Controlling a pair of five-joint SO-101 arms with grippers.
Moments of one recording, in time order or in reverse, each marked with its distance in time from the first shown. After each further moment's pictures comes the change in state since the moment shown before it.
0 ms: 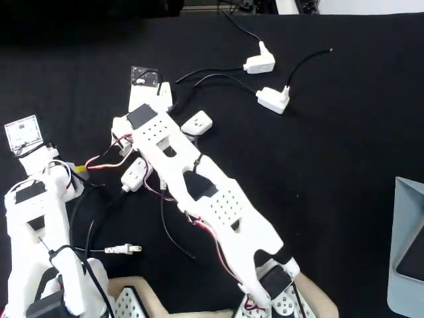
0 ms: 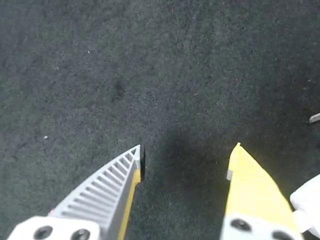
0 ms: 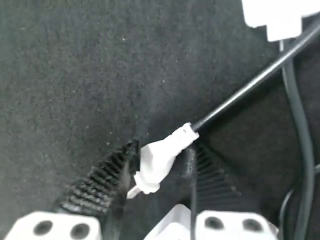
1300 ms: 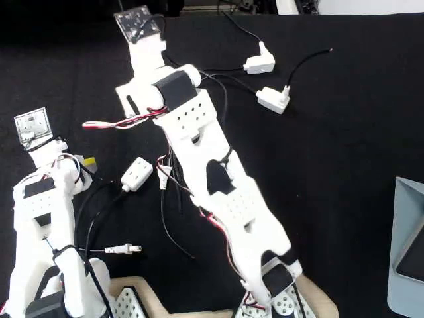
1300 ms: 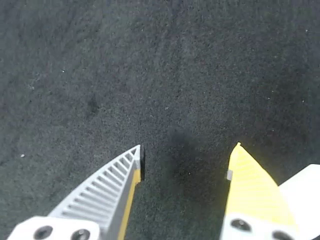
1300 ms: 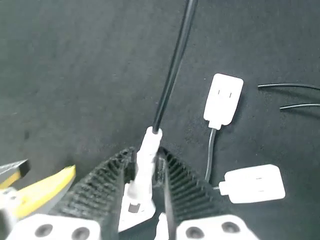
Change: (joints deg) left arm 4.8 0.0 -0.8 -2.0 2.9; right arm 4.1 -12.1 -28.9 26.1 31.5
